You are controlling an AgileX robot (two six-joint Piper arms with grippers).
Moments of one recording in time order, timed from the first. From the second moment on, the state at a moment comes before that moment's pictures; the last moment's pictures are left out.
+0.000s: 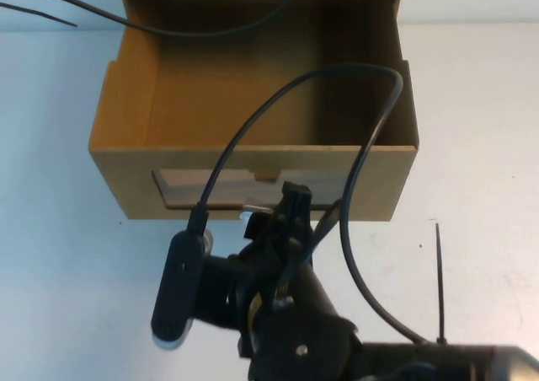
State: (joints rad) right arm 1.30 1.71 -1.16 -1.26 0.90 0.70; left arm -0.27 2.11 -2.39 -0.59 1.20 0.24
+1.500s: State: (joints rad) right arm 0.66 1.13 -1.35 -0.65 1.02 0.48; left arm -0.27 0.79 -1.27 -0.28 0.84 0.35
